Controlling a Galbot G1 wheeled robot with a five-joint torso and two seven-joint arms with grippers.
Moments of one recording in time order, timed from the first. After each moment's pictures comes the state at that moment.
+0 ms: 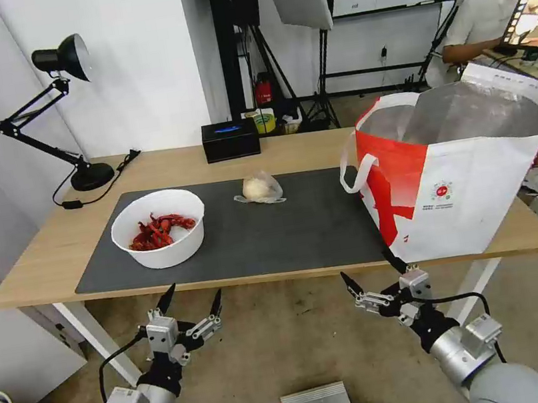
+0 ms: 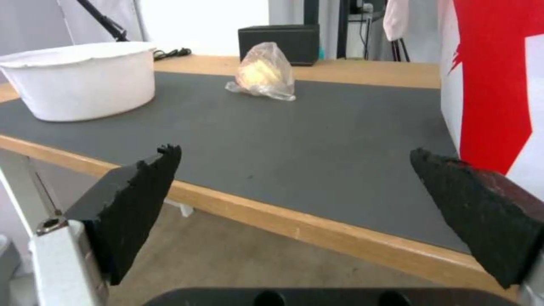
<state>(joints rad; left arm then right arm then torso) 1.68 -1.14 -0.50 -2.15 -0.32 -0.12 0.03 -1.57 0.75 0.24 2.19 0.57 0.13 0.23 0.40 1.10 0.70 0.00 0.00</state>
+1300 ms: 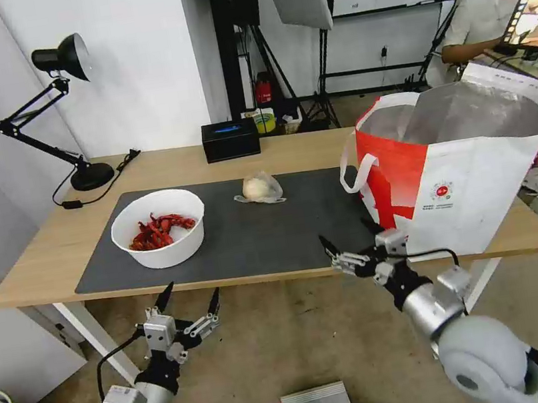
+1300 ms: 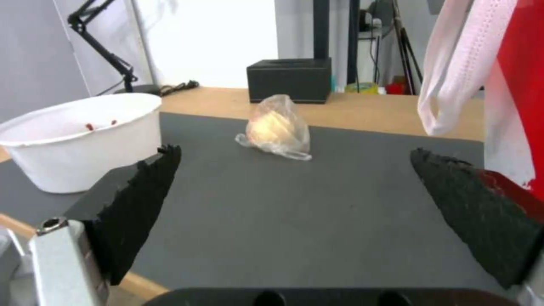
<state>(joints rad) 1.67 -1.11 -0.50 -2.14 -0.34 -0.12 0.03 -1.20 0.78 0.11 2.19 0.72 -0.08 0.30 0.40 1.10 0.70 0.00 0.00</state>
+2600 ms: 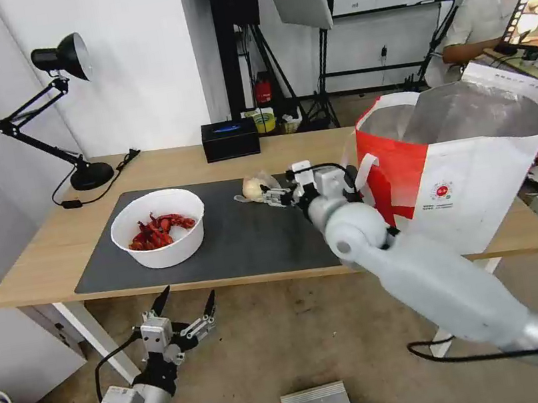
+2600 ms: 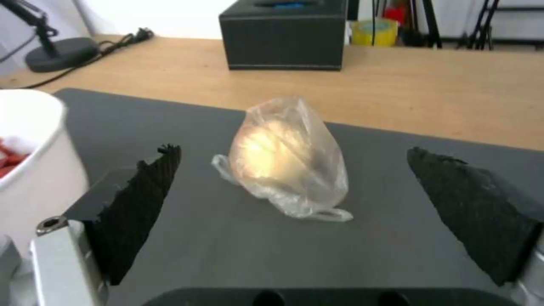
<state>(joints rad) 1.68 -1.13 -0.52 -2.12 -0.35 -0.12 0.03 -0.39 1.15 -0.30 1.61 1.00 -0.45 0.53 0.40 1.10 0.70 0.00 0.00</state>
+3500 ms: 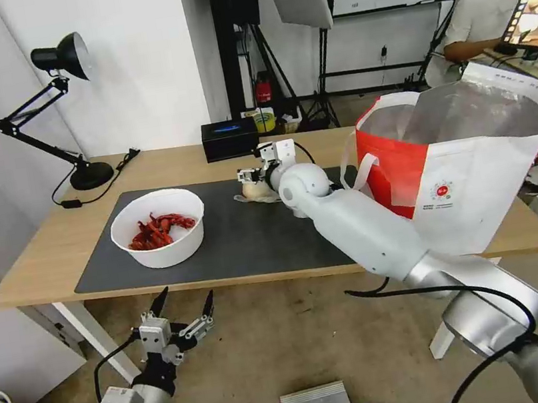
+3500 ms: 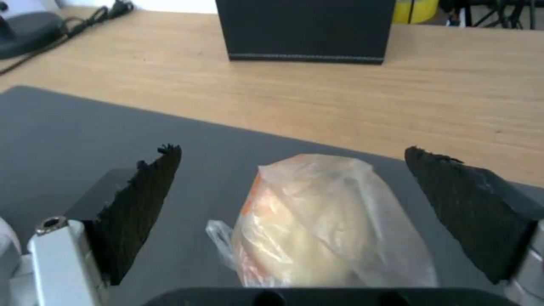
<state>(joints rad) 1.68 -1.15 -0.52 -2.12 -0.35 -0.12 0.03 -0.15 1.44 -0.30 1.06 0.91 -0.48 0.32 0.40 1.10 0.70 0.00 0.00</state>
